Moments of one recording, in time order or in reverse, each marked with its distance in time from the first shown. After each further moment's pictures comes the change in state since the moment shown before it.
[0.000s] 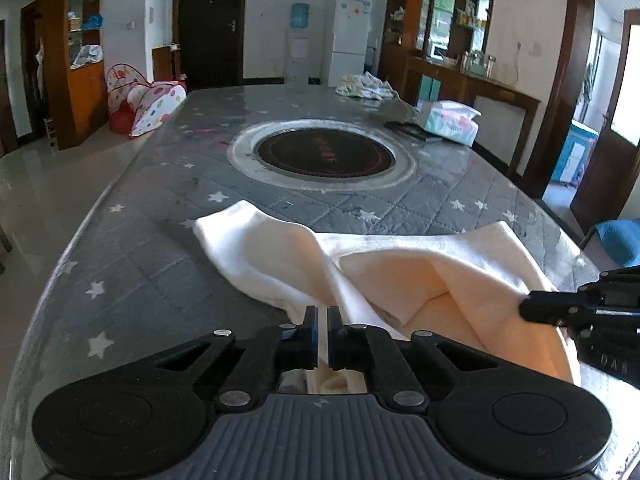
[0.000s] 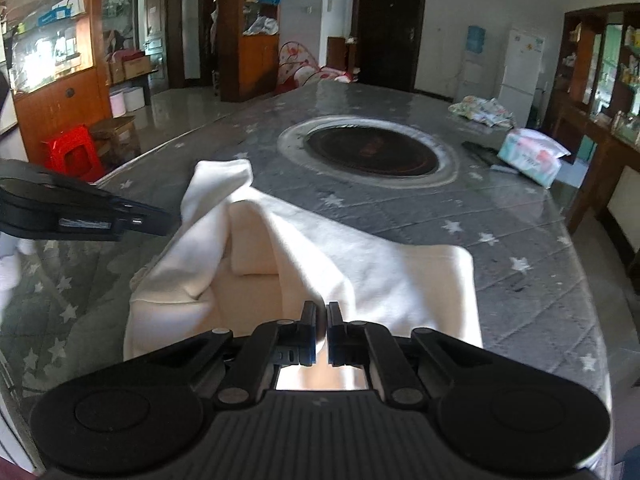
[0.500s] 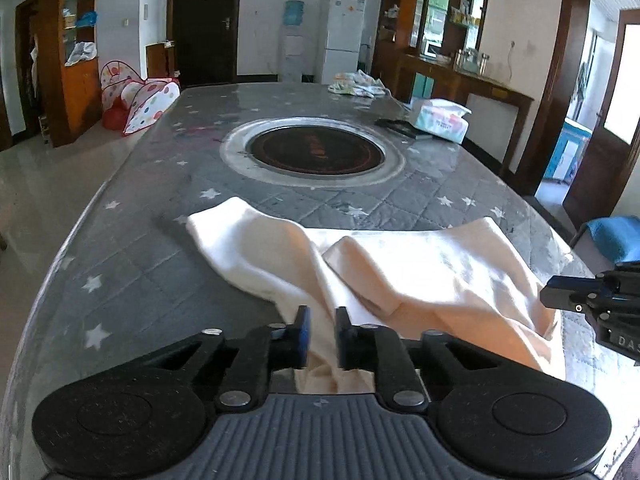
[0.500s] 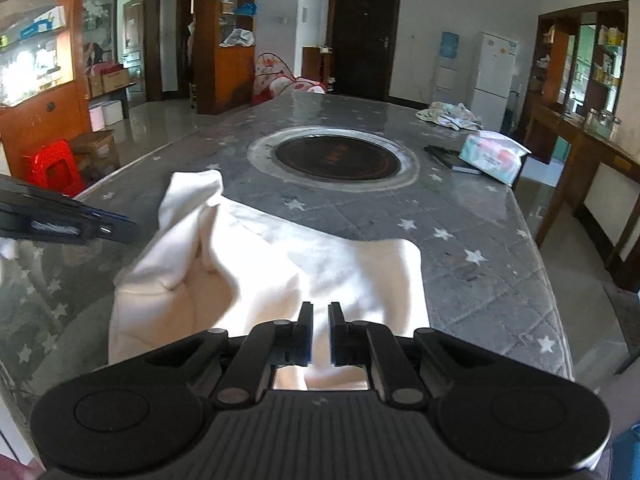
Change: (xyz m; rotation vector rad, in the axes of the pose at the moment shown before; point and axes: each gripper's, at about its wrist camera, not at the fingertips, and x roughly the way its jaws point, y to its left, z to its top) left arm 0.002 -0.010 0.004 0.014 0.025 -0.020; right arm -0.023 -0.015 -0.003 0.032 -0.022 -0.032
